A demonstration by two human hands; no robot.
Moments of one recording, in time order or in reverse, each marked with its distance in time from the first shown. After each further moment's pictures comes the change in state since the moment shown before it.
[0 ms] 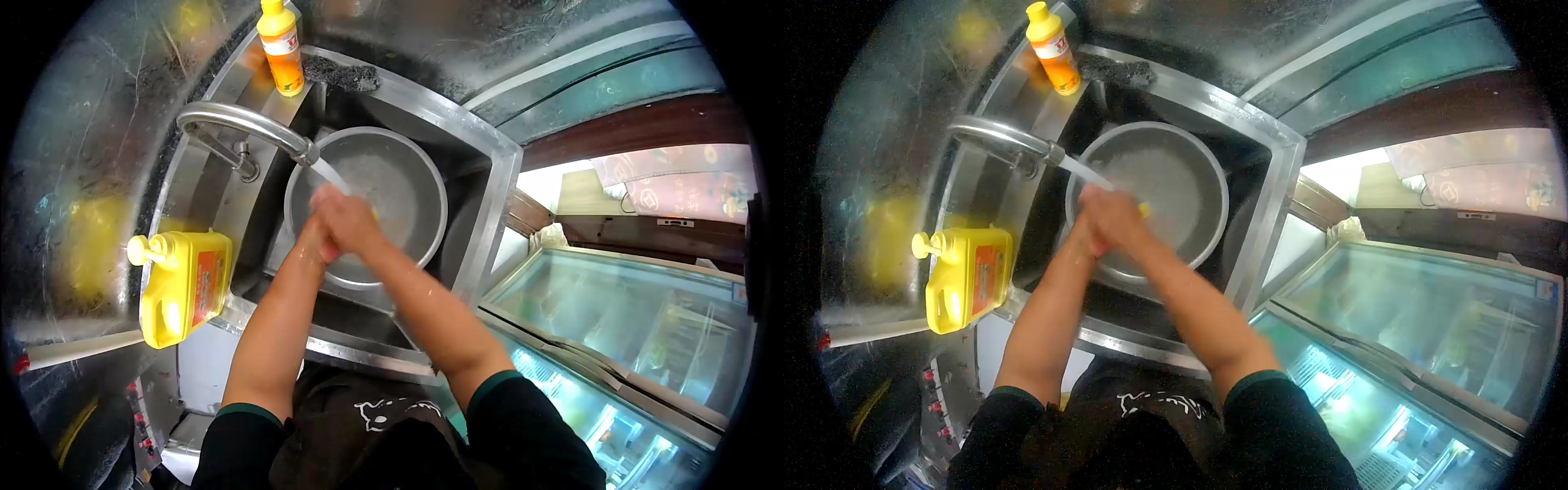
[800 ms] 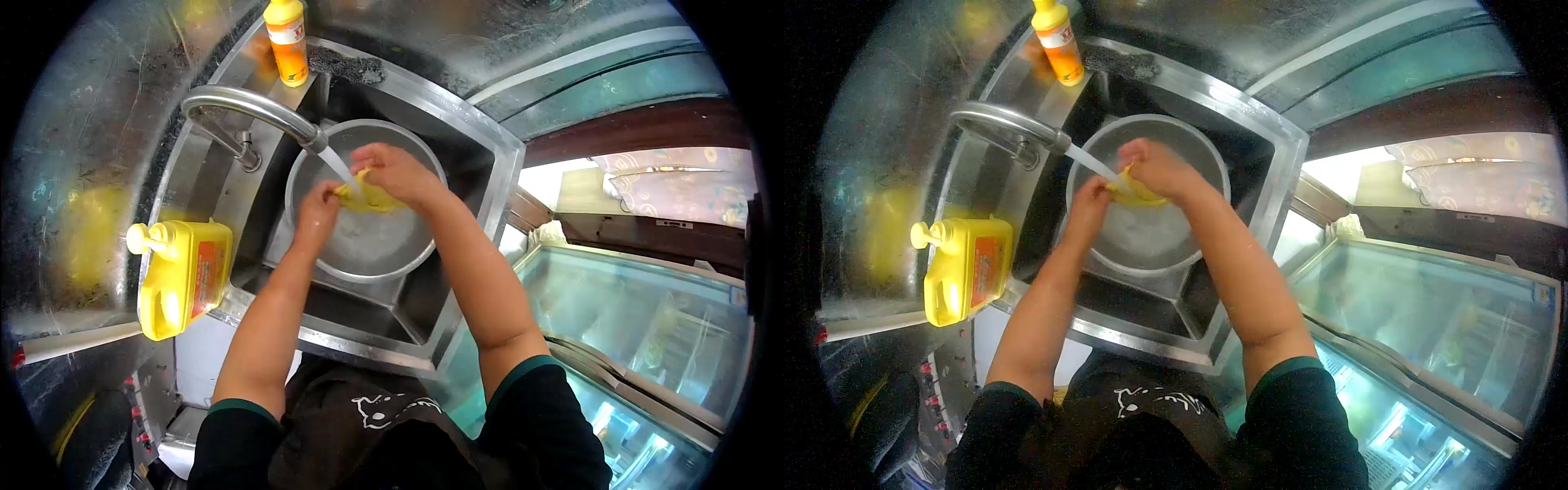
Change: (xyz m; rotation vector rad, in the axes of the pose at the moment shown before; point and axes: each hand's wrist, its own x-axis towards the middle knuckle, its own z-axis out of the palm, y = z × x) left_hand 0.044 -0.001 -0.050 1.024 0.049 0.555; right_hand 0.046 -0.009 -0.090 0.180 -0.409 0.242
